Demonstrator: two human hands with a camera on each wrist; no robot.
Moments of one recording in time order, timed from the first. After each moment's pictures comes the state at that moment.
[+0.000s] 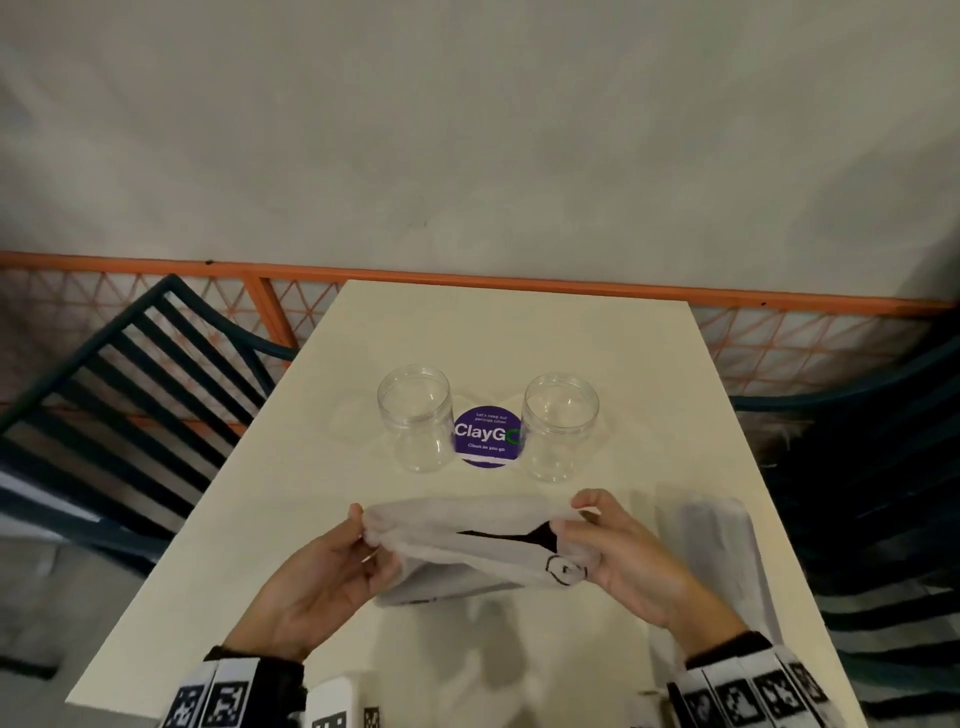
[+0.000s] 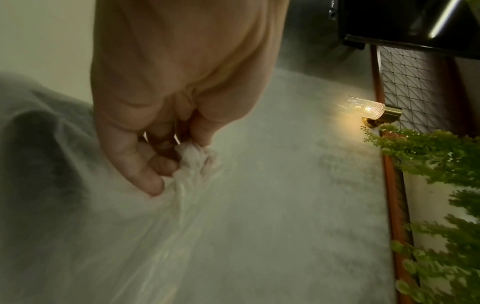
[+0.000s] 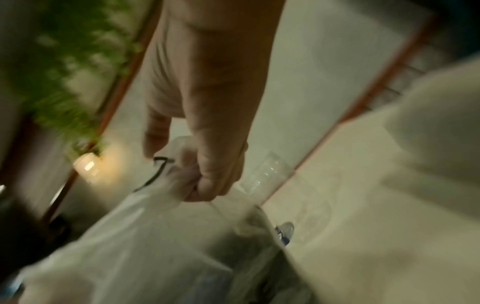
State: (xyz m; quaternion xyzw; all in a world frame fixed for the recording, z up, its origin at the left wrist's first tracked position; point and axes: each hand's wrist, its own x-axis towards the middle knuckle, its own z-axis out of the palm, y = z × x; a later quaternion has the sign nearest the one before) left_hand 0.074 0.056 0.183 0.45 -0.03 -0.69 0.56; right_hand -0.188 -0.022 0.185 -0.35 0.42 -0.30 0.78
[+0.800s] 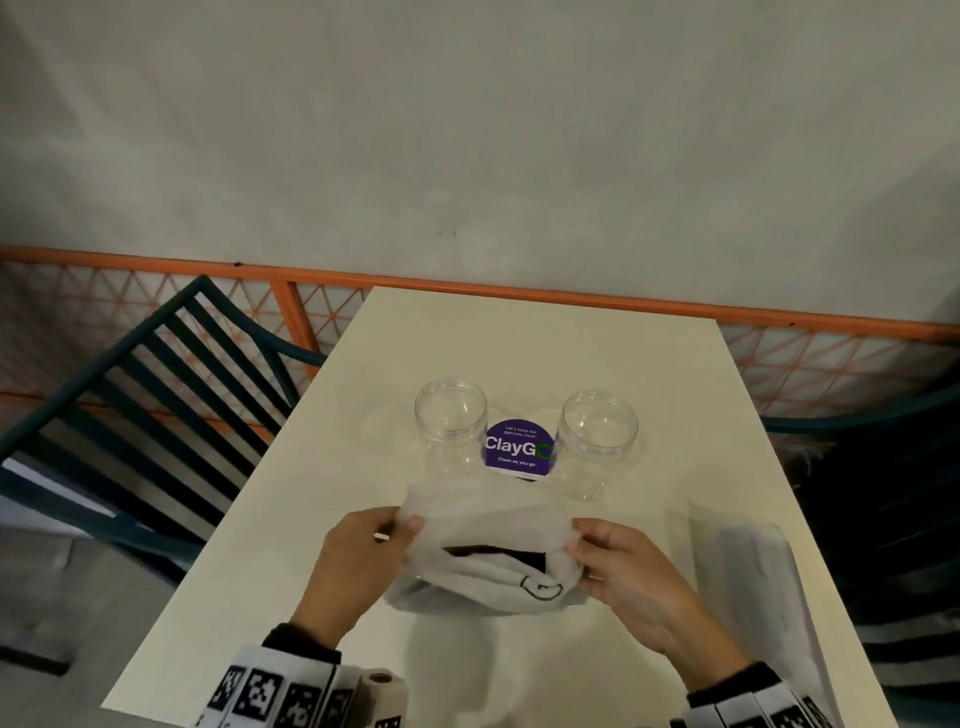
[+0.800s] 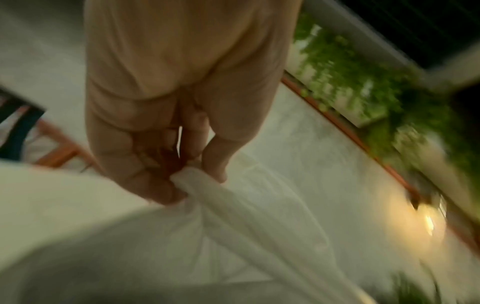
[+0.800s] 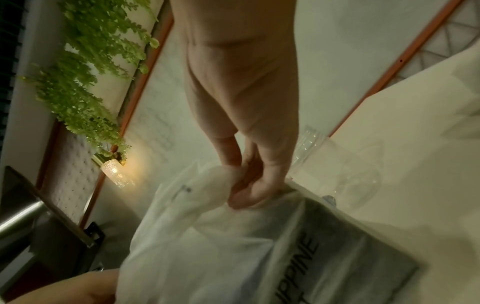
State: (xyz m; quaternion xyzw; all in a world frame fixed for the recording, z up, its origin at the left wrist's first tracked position) left_hand 0.091 0.051 0.190 0.76 -0.44 -0.33 0.35; right_hand -0.148 -0.020 0.173 -0.38 0.50 -0.30 0.72
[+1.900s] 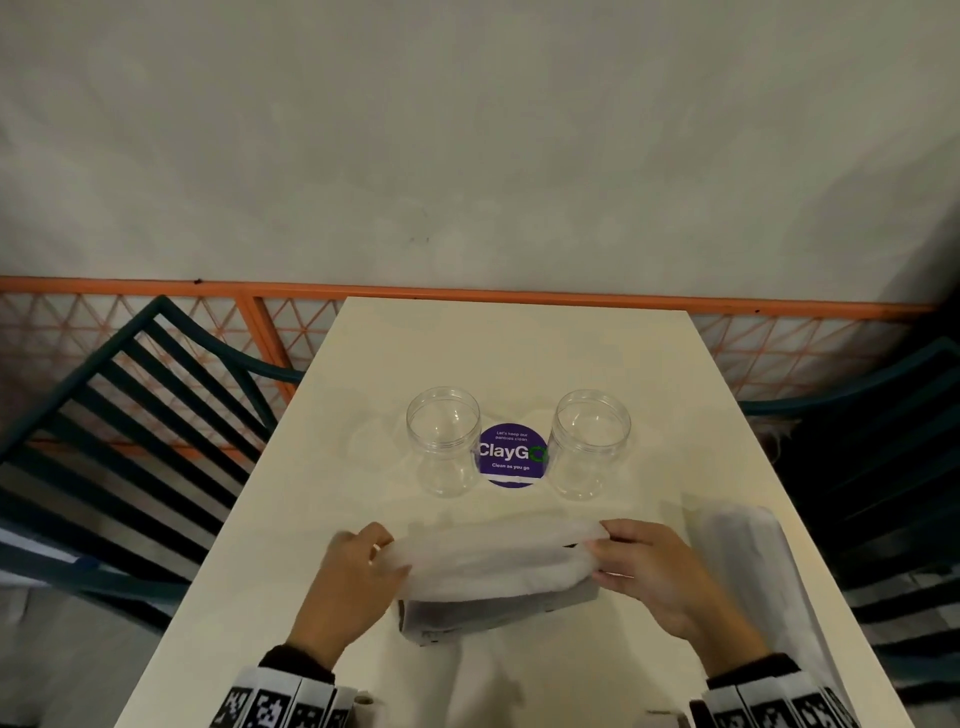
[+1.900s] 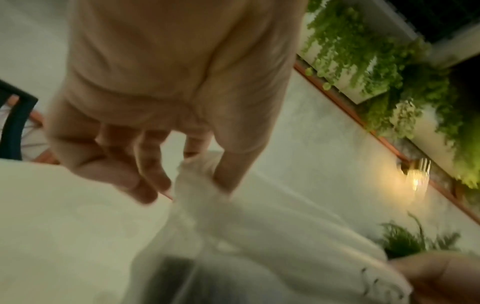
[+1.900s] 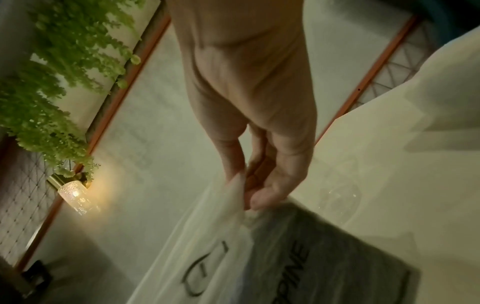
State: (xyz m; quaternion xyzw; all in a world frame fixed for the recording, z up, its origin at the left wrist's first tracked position) left_hand 0.120 0.044 0.172 0.78 -0.49 -0.31 0.24; right_hand -0.152 -0.023 0.179 -0.41 0.57 -0.29 0.65
